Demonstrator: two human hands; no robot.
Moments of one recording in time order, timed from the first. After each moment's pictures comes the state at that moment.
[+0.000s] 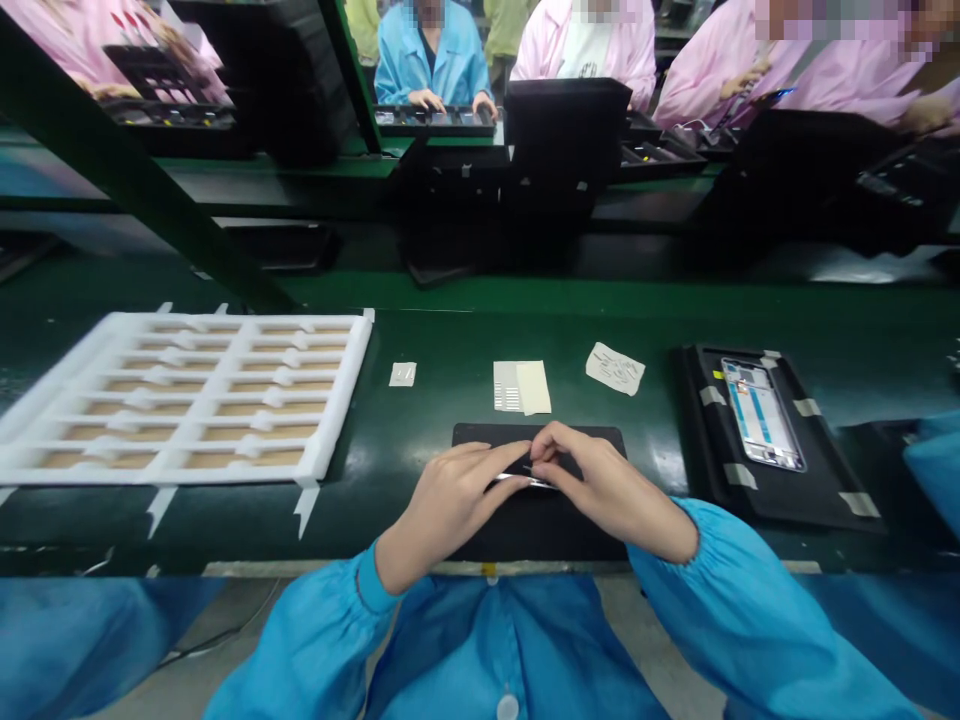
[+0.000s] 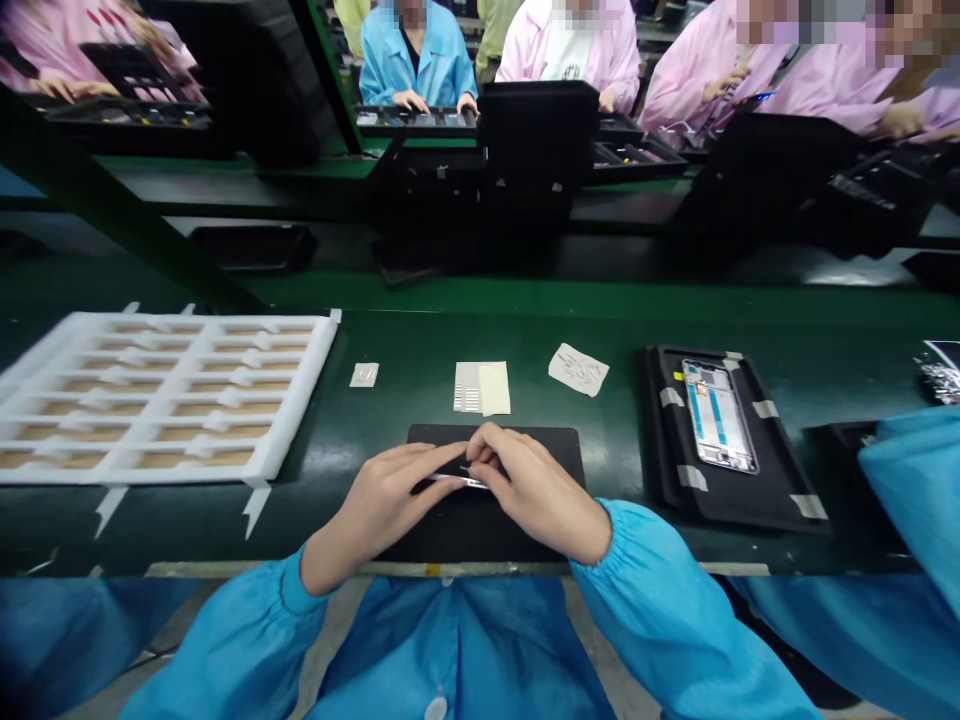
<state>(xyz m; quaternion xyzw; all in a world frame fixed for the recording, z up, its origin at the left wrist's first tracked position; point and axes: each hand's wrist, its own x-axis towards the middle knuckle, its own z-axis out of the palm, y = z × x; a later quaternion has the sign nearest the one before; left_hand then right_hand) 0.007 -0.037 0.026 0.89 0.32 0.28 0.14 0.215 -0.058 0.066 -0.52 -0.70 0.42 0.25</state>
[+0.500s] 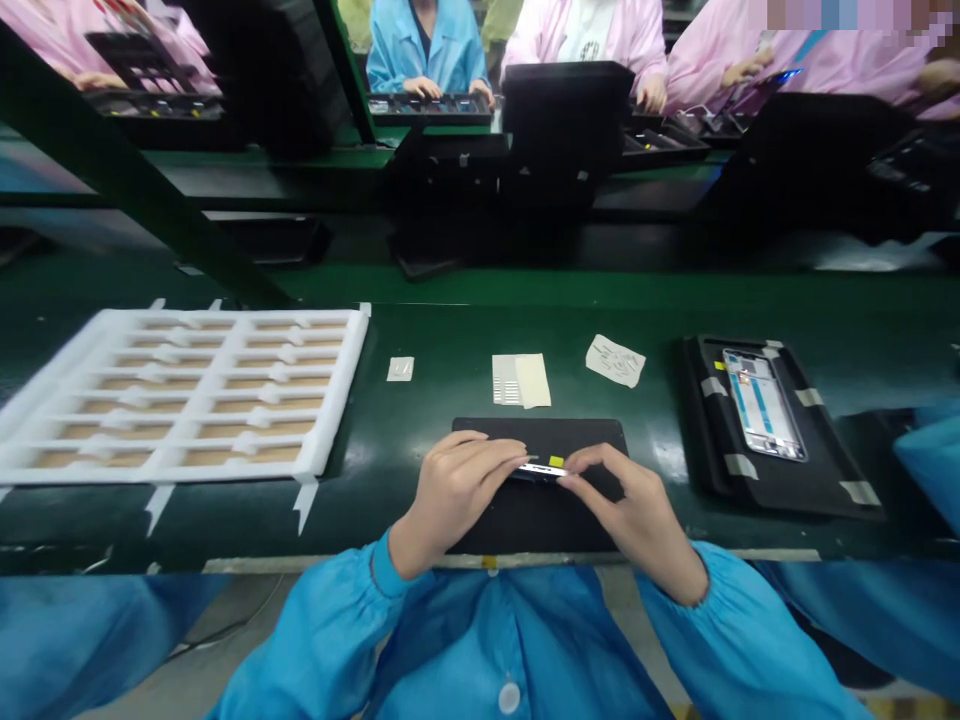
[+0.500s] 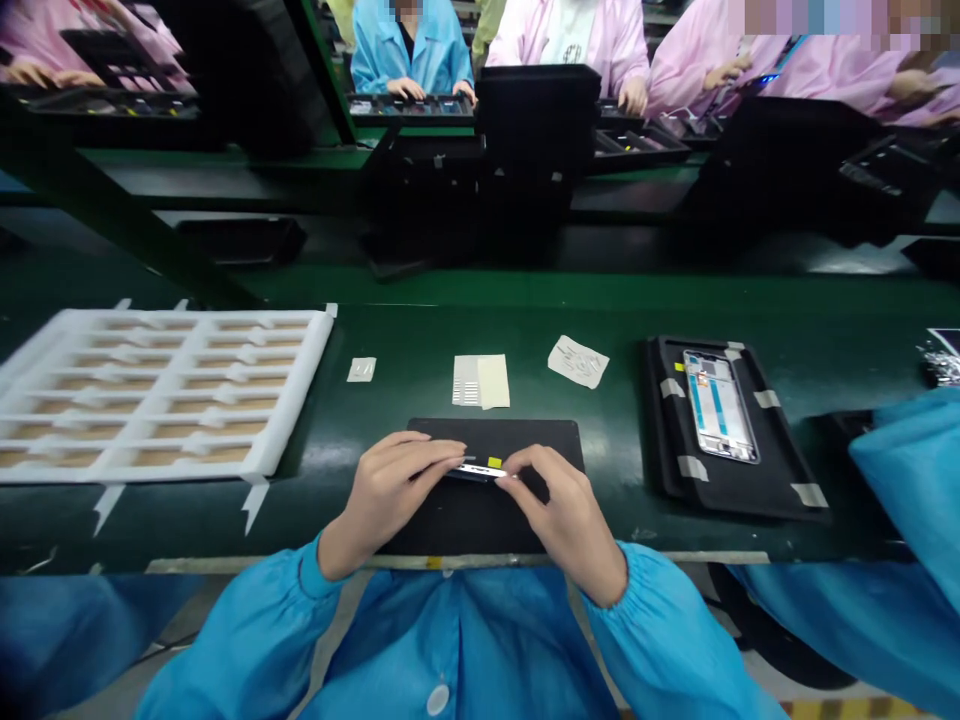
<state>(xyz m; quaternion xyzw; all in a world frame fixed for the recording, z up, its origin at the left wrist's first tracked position) 0.017 -0.037 0.018 0.85 0.31 0.40 0.12 0.229 -0.104 0.028 -0.59 -0.66 0.28 0.36</state>
